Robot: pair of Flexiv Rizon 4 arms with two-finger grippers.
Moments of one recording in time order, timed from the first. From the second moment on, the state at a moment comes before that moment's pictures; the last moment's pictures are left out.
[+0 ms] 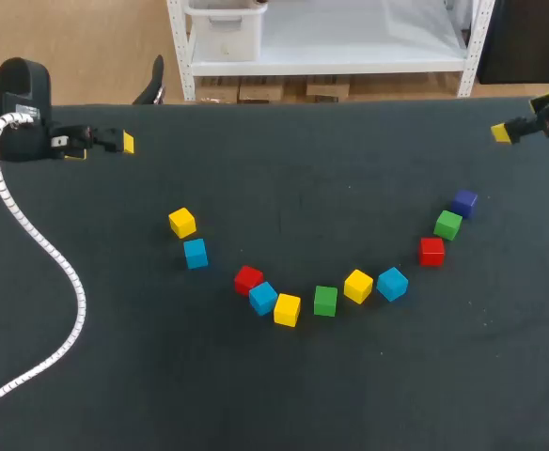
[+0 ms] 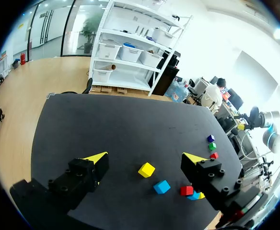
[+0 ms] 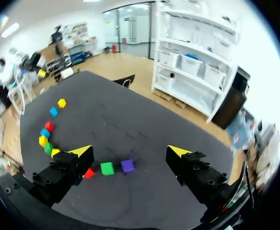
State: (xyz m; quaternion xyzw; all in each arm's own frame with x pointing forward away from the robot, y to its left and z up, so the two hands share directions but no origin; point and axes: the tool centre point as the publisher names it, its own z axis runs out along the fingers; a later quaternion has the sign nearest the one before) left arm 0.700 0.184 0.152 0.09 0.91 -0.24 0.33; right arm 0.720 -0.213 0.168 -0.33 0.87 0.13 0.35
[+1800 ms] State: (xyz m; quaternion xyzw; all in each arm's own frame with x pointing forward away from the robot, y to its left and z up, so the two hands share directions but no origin) left arm 0.700 0.184 0.152 0.09 0.91 -0.24 0.33; right arm 0.705 -0.235 0.136 -0.82 0.49 0.18 0.23
